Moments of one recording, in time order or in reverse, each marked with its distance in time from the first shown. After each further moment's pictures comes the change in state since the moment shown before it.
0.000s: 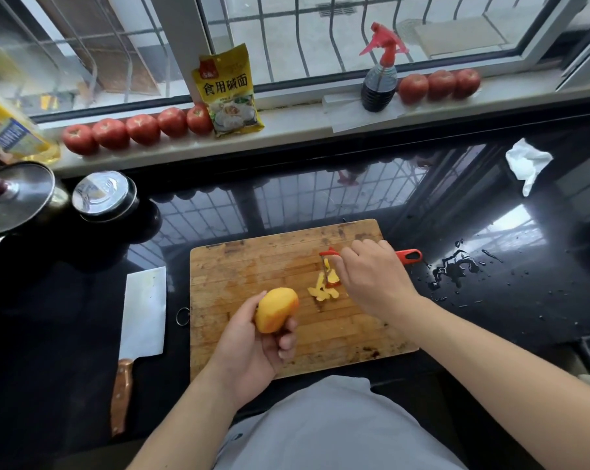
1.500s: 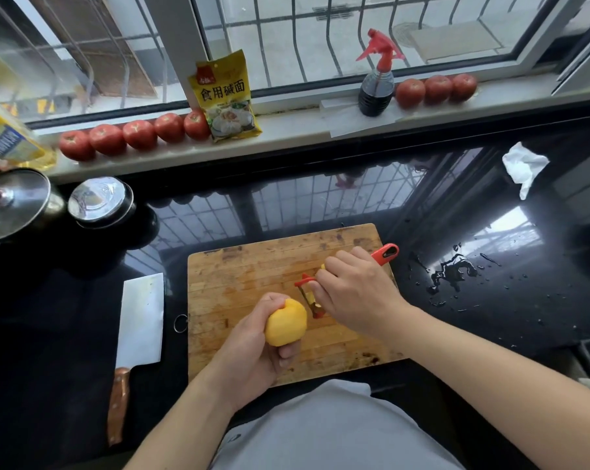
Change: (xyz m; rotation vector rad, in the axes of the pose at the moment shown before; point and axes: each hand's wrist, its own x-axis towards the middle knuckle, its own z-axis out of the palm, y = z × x) left_hand 0.002 0.007 0.011 0.215 -0.049 0.093; right_hand -0.003 -0.018 -0.012 0.000 0.094 -0.332
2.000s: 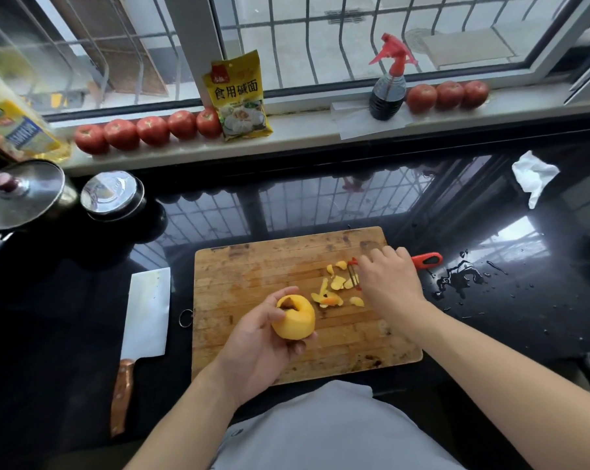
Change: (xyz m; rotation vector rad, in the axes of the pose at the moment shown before) left_hand 0.002 -0.005 -0.010 -0.179 -0.071 -0.031; right_hand -0.007 0.036 0.026 -0.258 -0.392 0.375
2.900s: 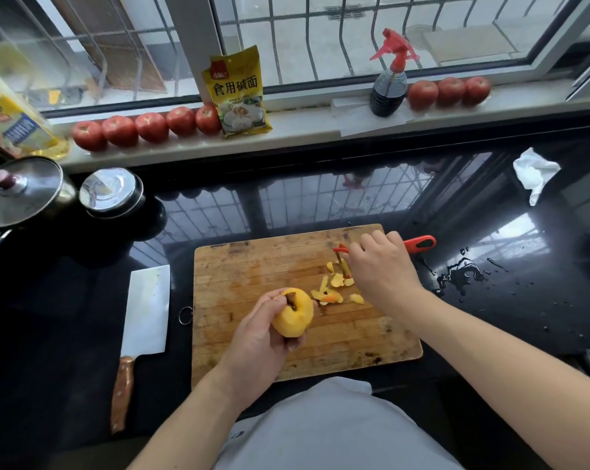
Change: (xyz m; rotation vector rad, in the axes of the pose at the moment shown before) left_hand -0.004 -0.008 0.007 0.134 0.095 0.168; right_hand 0.008 -0.003 -0.014 0.028 0.287 -0.088
